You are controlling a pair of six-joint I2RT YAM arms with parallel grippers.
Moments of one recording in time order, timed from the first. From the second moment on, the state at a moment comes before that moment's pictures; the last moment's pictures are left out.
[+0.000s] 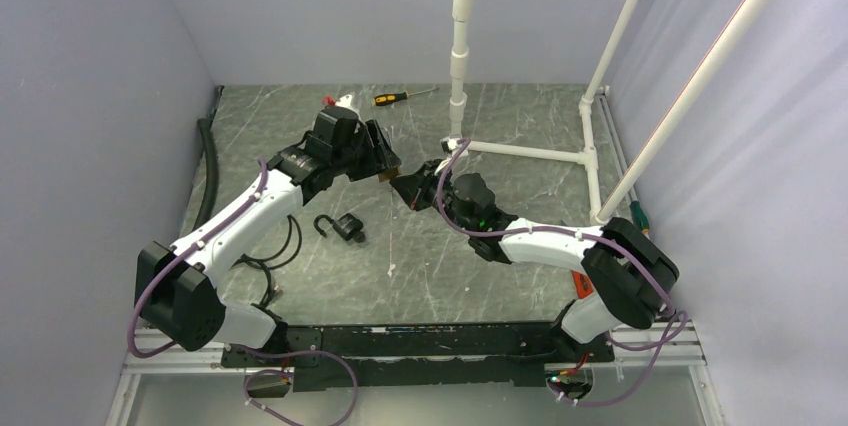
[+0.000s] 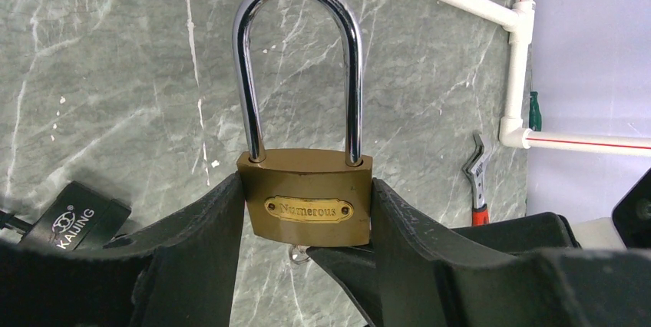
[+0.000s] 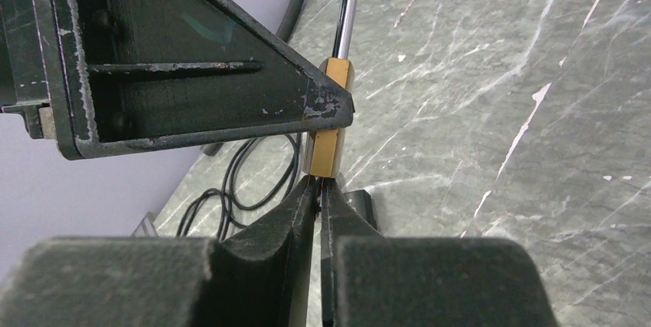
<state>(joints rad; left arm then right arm) -0.54 1.38 1.19 -0.43 0.03 -0.74 0.85 1.50 0.71 0.75 0.05 0.64</state>
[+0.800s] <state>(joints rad) -0.56 1.26 1.13 -0.35 0.04 -0.74 0.85 1.43 0.71 0.74 0.03 0.65</state>
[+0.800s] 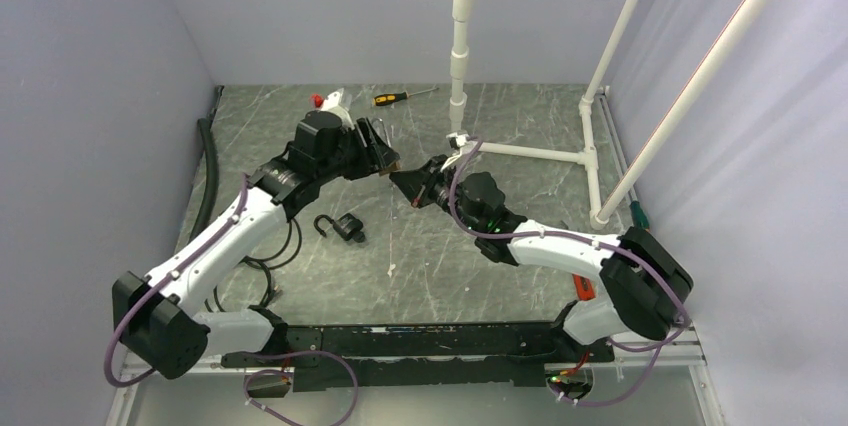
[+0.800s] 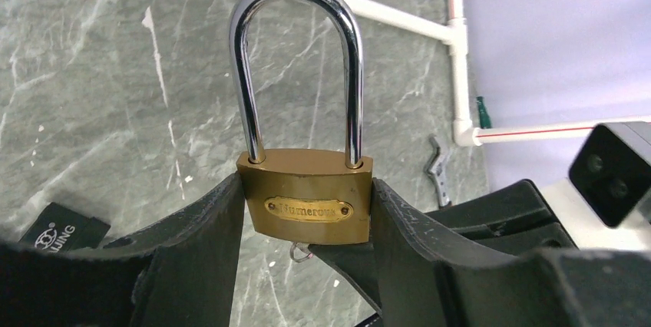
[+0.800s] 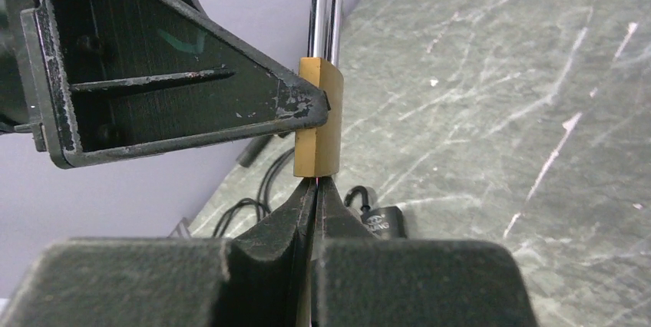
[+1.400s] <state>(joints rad) -0.56 1.03 1.00 -0.21 0.18 -0.76 0.86 1.27 0.65 0.80 -0.08 0.71</state>
